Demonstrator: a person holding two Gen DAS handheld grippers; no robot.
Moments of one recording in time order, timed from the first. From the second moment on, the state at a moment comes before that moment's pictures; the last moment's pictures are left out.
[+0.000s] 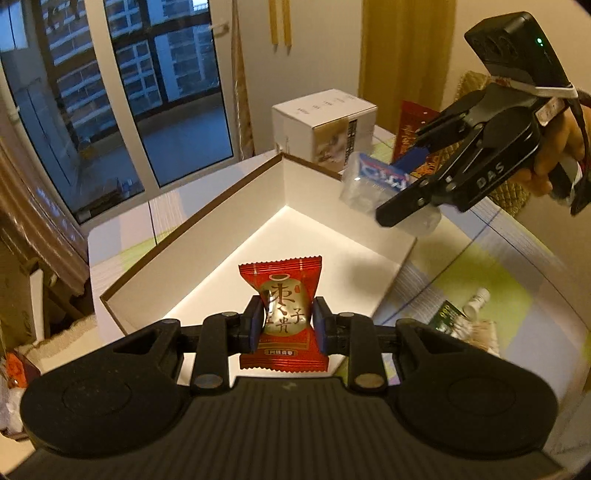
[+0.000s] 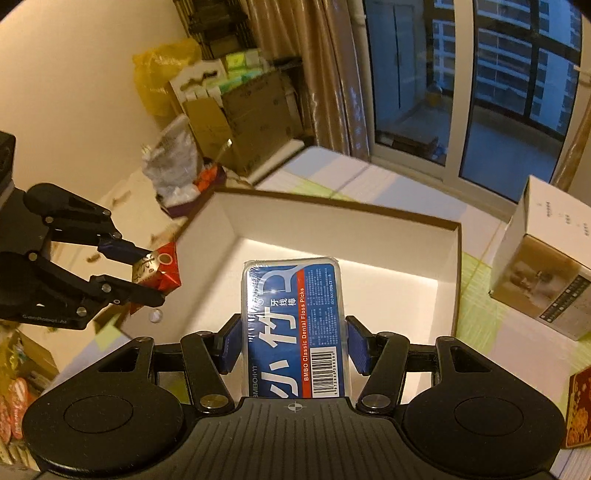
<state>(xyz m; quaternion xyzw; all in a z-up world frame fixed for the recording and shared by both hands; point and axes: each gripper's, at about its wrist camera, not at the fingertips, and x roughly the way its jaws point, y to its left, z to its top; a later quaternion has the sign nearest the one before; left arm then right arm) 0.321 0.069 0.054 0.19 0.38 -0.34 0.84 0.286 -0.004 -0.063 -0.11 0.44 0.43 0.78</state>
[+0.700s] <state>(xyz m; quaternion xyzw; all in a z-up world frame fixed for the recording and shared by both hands) 0.372 0.047 -0.030 0.17 0.49 -0.28 0.81 0.314 0.027 -0.144 -0.18 0.51 0.41 0.74</state>
